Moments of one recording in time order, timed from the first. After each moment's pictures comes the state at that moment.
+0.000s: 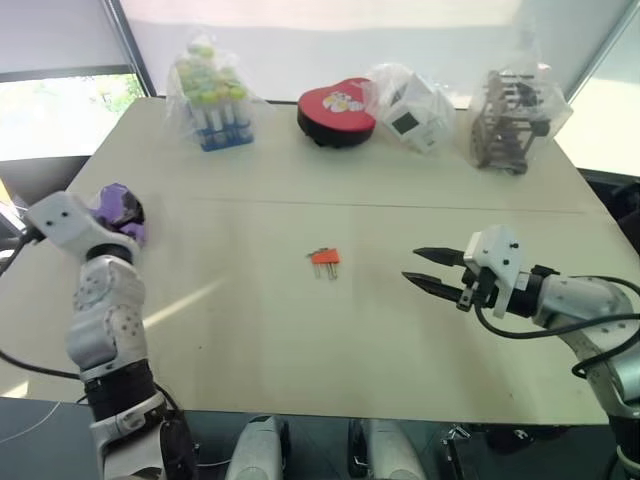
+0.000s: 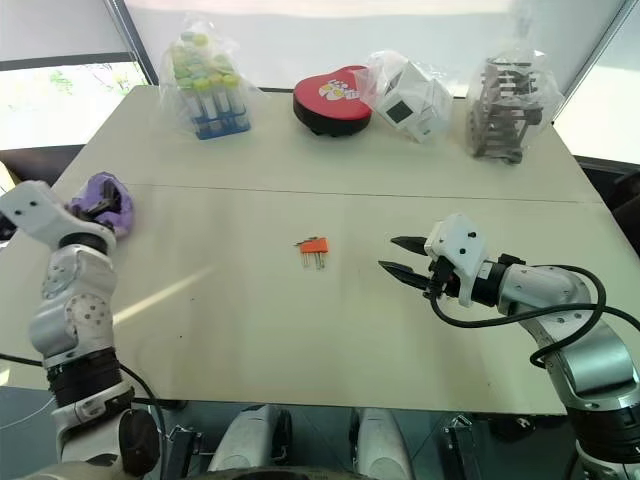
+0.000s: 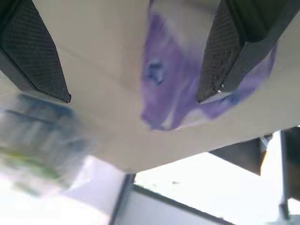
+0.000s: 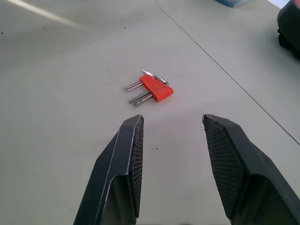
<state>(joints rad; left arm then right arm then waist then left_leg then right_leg) -0.40 0.24 0.48 -0.17 -0.38 0.43 0.14 -0.12 -0.82 -0.13 -0.47 0.45 0.47 0.82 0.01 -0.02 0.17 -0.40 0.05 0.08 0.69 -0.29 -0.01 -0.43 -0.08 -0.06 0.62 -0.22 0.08</state>
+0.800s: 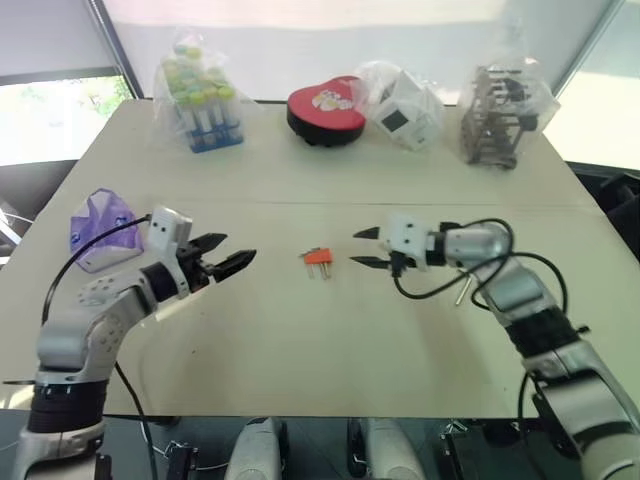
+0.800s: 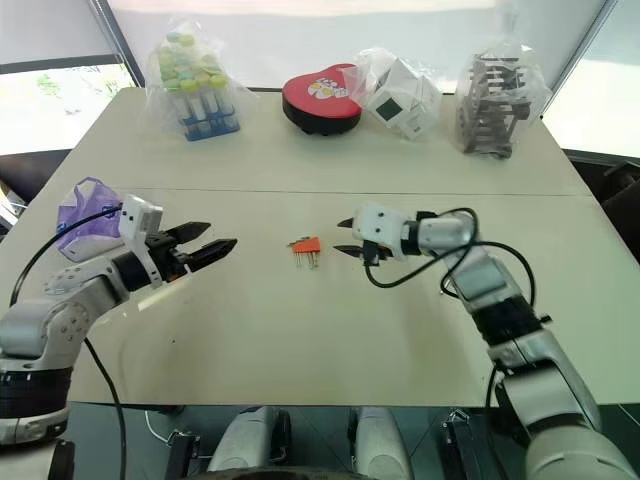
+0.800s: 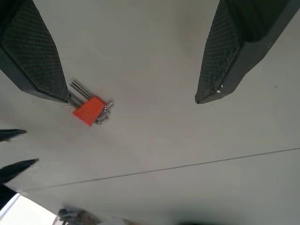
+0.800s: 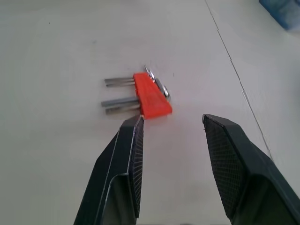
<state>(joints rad) -0.24 0.63 0.21 -0.21 -0.66 0.74 -0.68 -0.74 -0.57 0.31 0.32 0.03 -0.06 1.02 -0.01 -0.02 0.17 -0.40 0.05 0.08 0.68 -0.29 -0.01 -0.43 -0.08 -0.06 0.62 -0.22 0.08</state>
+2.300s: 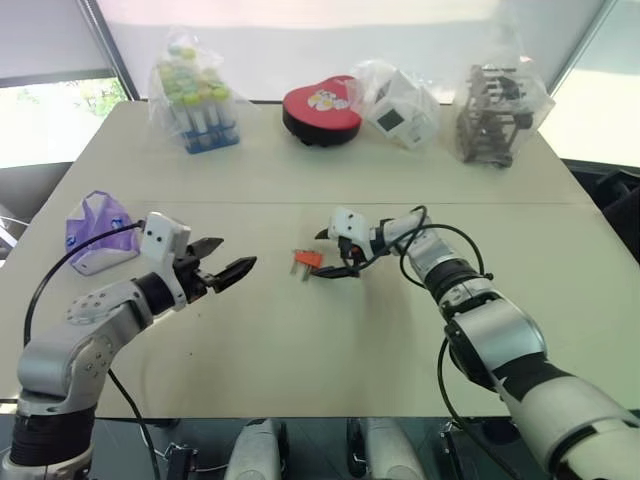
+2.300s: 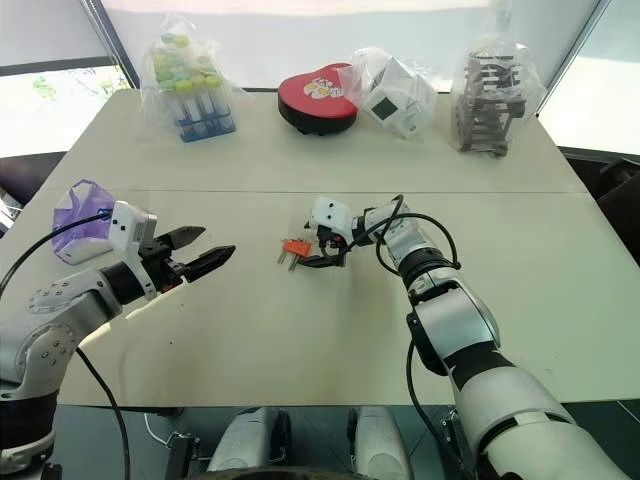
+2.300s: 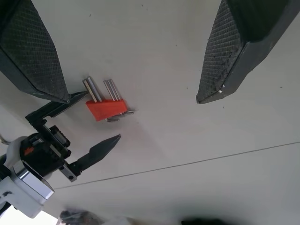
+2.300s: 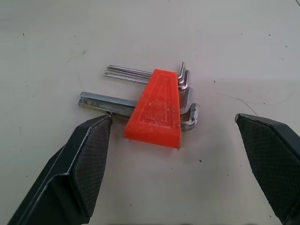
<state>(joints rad) -0.15 0.63 0.25 -0.40 -0.71 0.78 -0.55 -1.07 -0.23 0.26 1.18 -0.14 -0.25 1.12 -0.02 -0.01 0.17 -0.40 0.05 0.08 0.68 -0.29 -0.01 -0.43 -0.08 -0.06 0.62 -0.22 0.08</state>
